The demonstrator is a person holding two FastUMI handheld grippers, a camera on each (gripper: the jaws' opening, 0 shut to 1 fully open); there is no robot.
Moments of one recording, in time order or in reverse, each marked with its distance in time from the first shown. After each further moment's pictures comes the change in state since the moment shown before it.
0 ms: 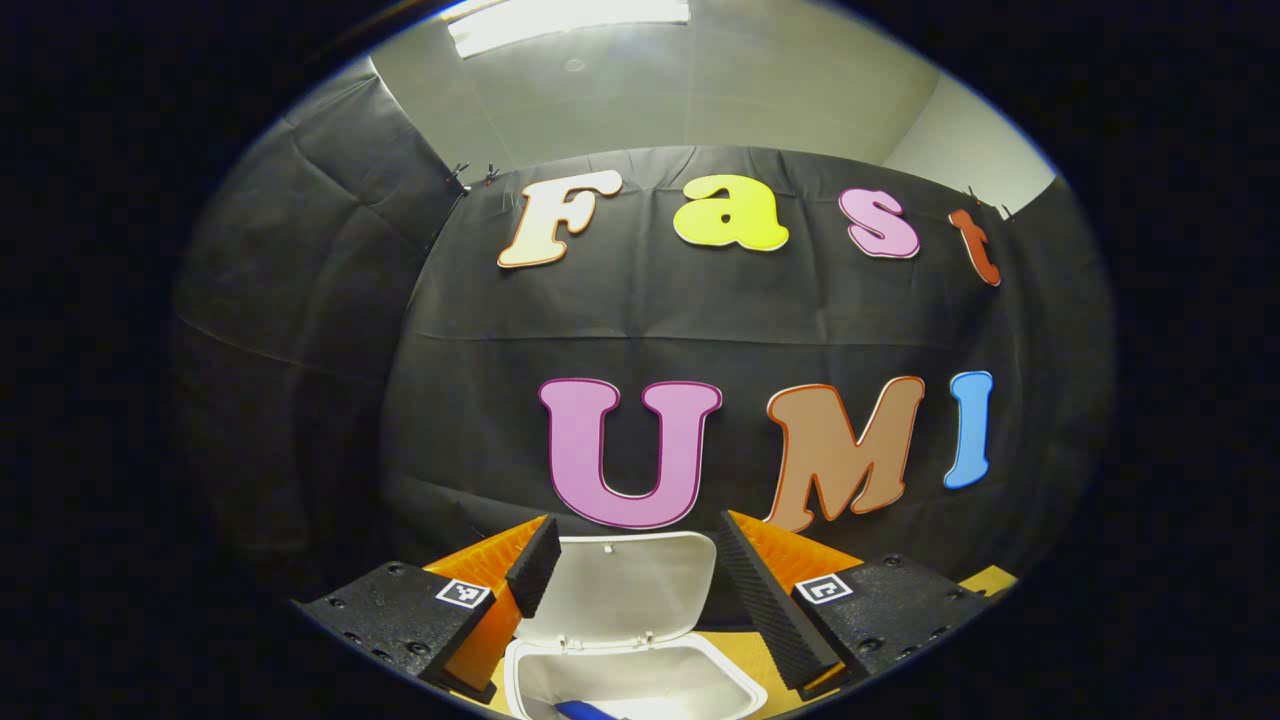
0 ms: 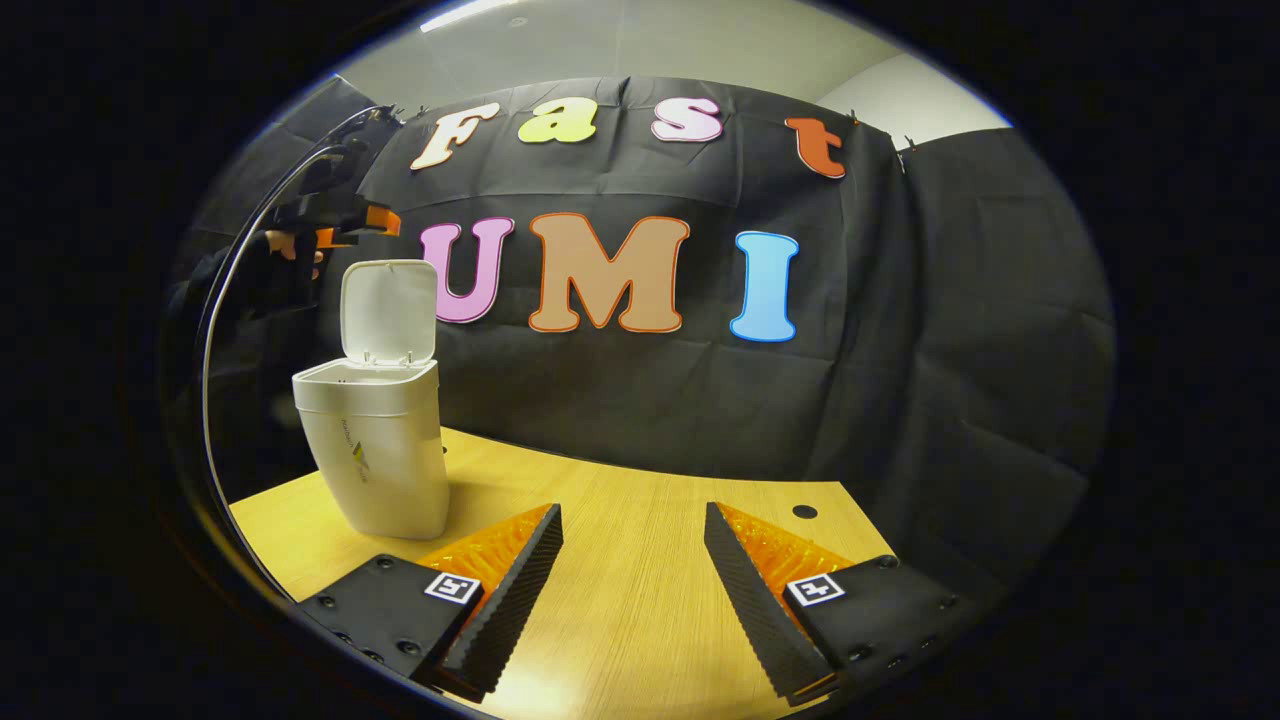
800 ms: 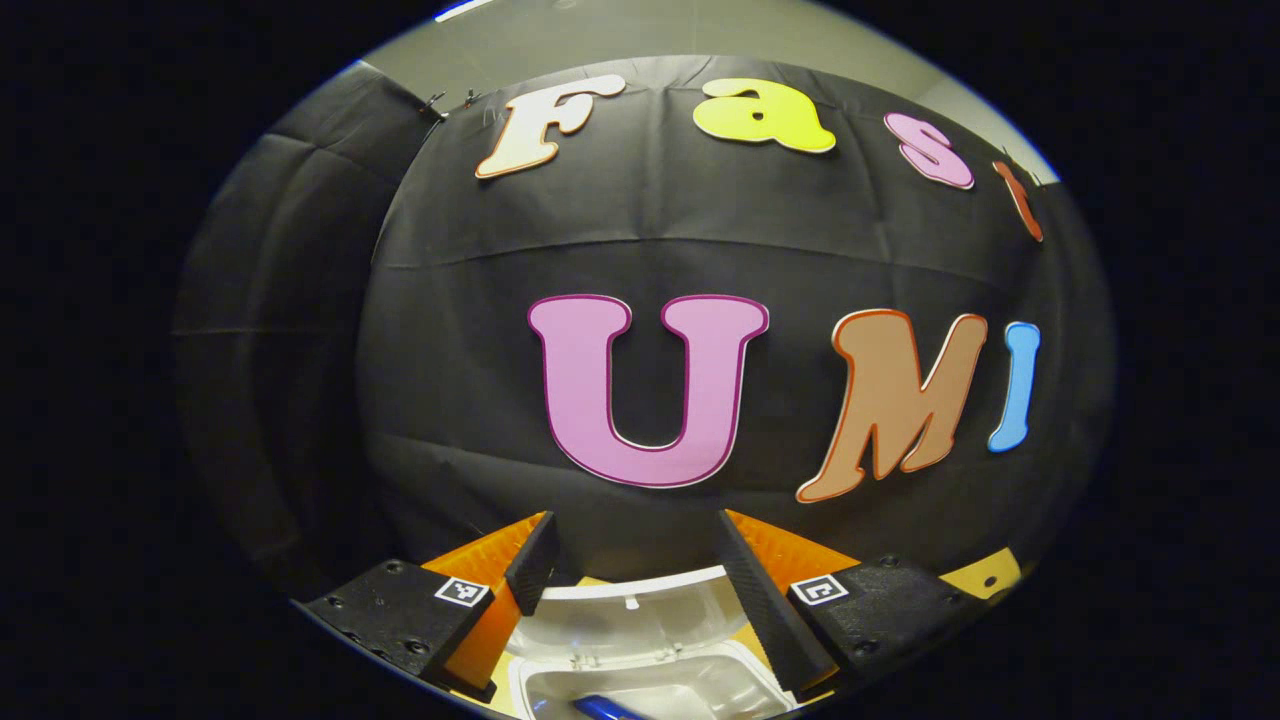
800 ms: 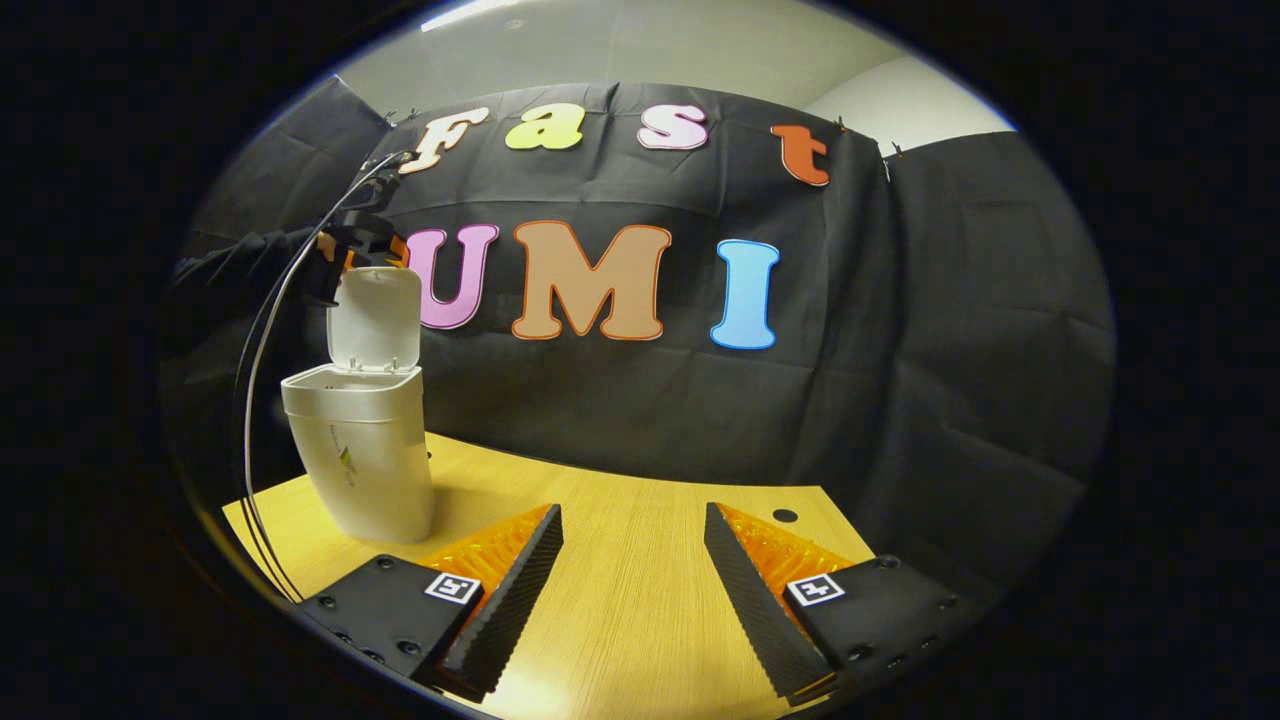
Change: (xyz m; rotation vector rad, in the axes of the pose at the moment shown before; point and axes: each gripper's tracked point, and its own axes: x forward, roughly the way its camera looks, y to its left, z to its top) left arm 0.081 0.014 -0.060 -0.011 0.277 0.015; right arm -0.007 -0.015 0.008 -0.001 -0.024 -0.046
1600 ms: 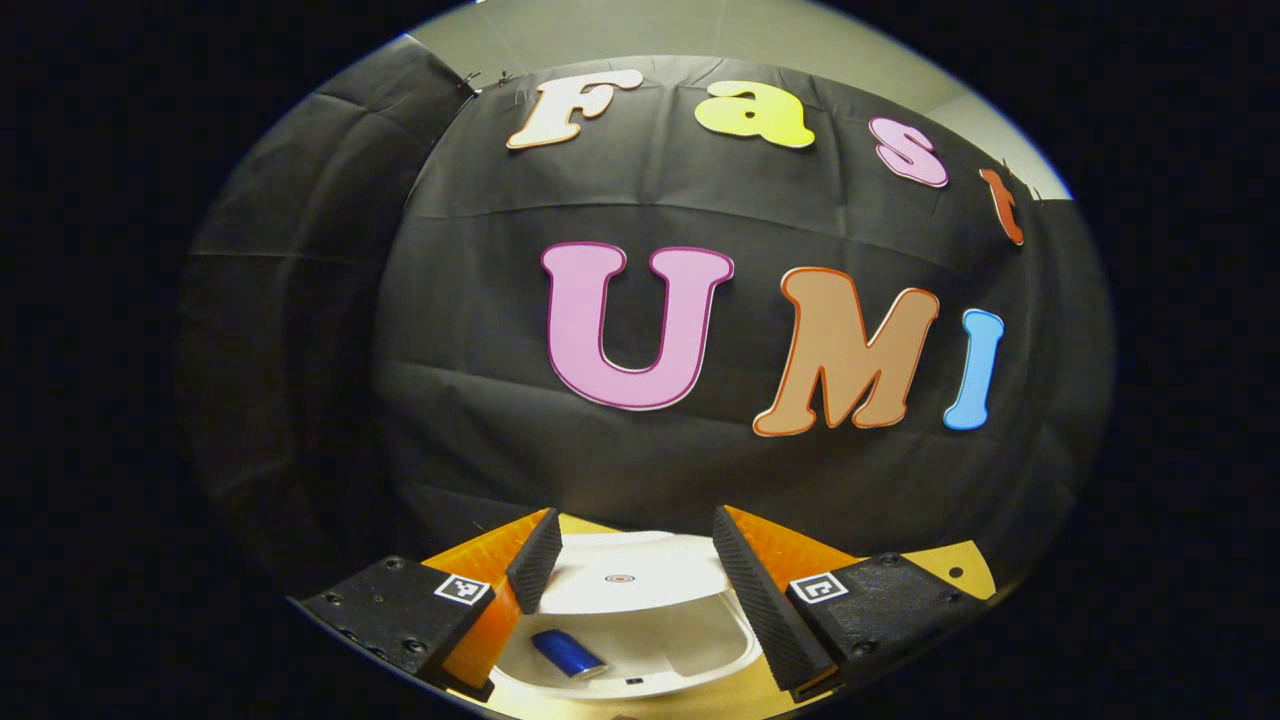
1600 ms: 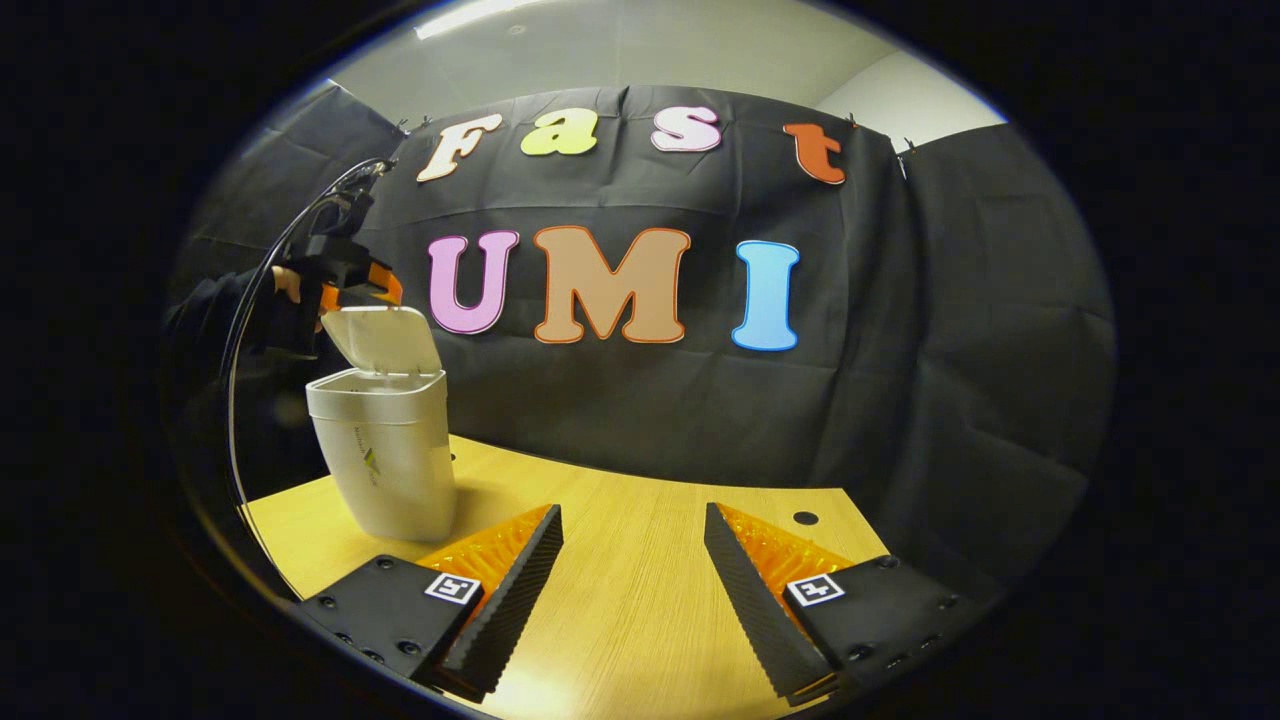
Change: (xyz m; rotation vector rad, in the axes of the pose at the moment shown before) left arm -0.099 -0.021 -0.094 -0.056 0.072 -0.019; right arm -0.006 0.001 -0.002 -0.004 -0.011 0.078
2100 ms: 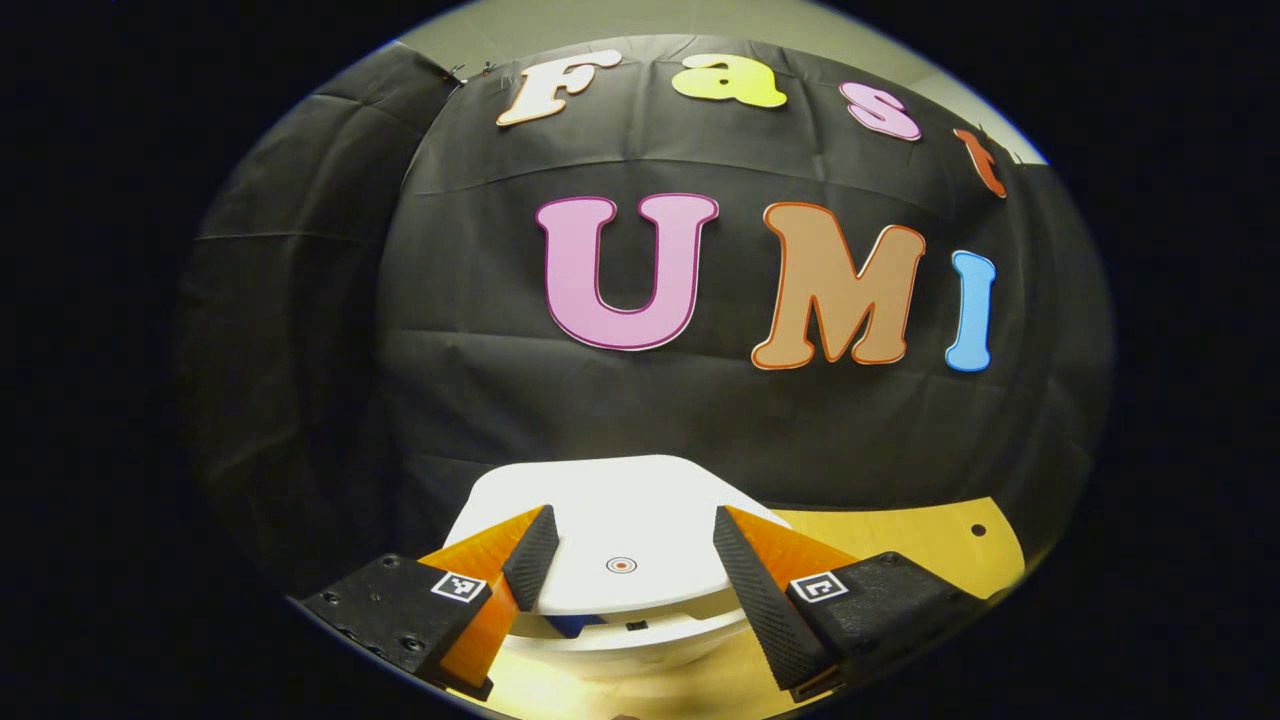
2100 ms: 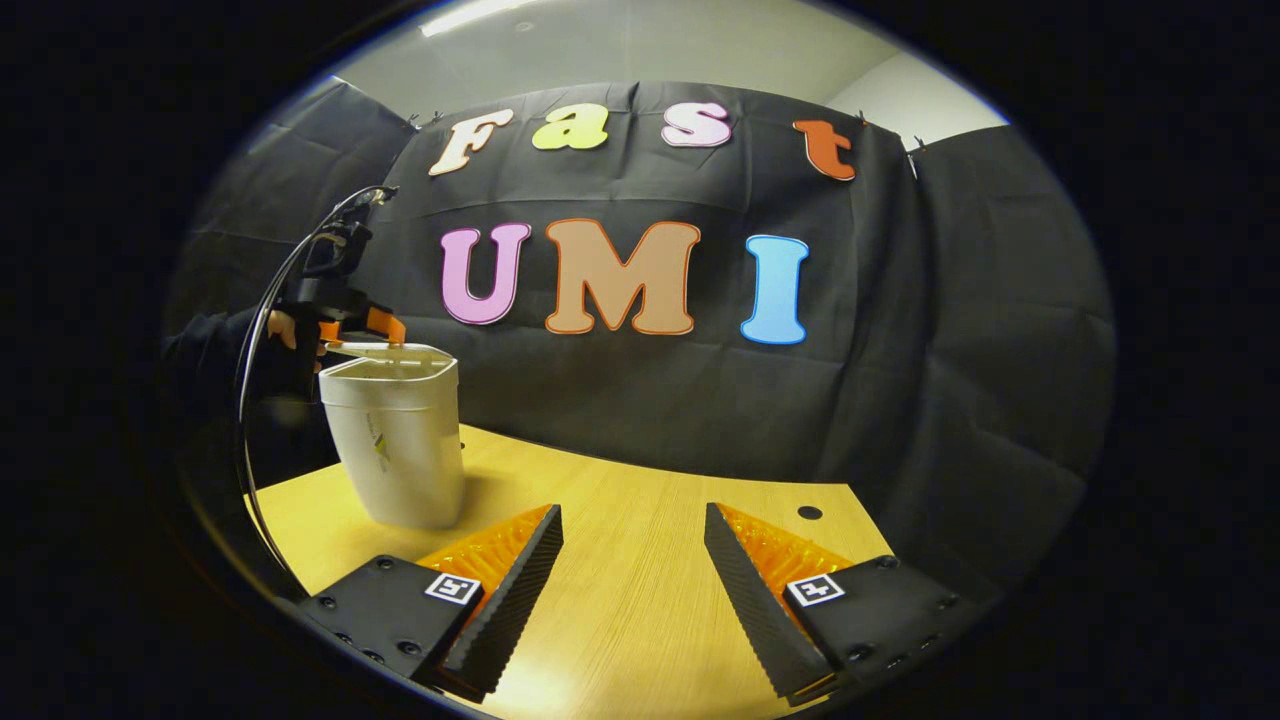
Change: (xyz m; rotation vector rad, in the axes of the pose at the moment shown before) left arm -0.013 -0.003 -0.069 0.072 0.056 0.008; right arm -0.011 0.001 -0.013 -0.031 0.025 0.028
